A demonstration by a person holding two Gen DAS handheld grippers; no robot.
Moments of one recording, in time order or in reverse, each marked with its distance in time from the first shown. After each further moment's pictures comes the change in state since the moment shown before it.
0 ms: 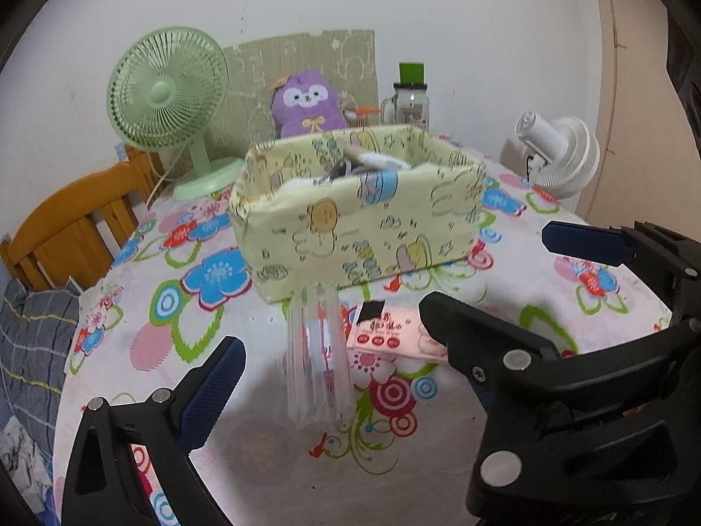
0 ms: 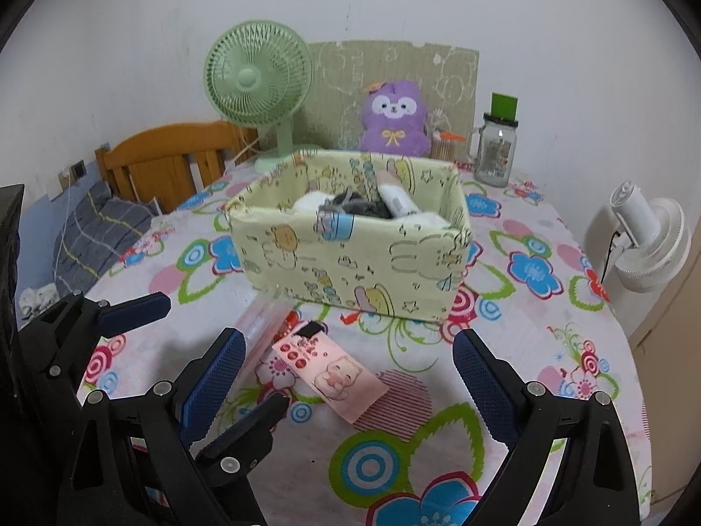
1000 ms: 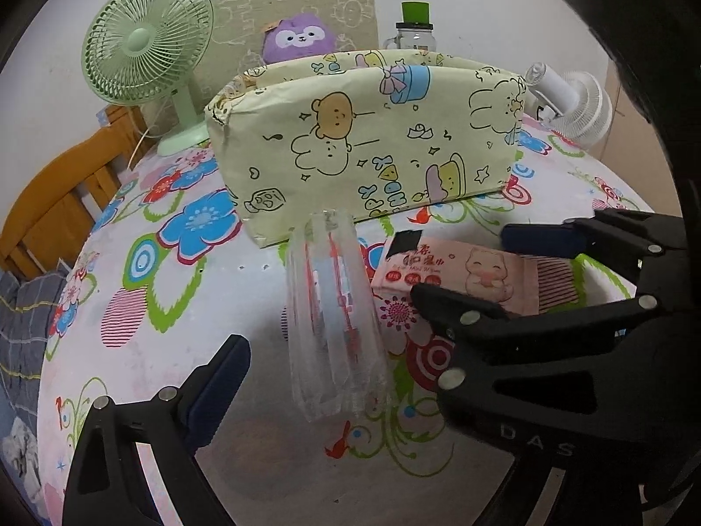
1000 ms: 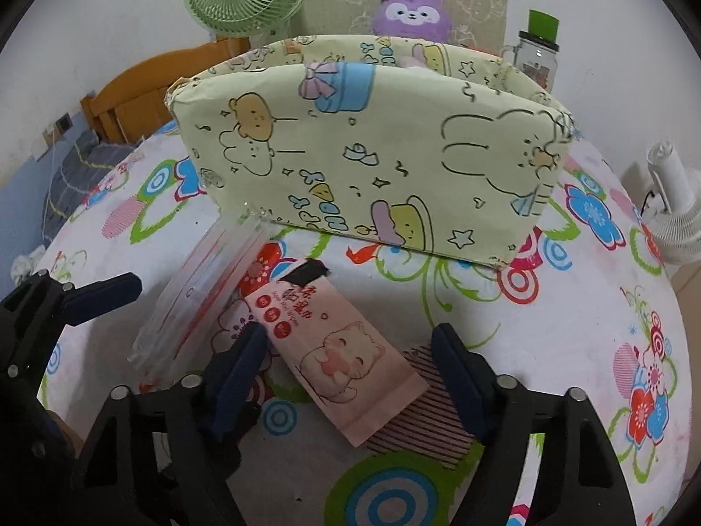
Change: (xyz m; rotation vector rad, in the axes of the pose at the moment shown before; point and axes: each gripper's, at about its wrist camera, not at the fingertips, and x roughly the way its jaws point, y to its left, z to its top) left arm 0.048 0.016 -0.022 0.031 0.139 -0.010; right arm 0.083 0.006 -0.017 -0.019 0.212 0.024
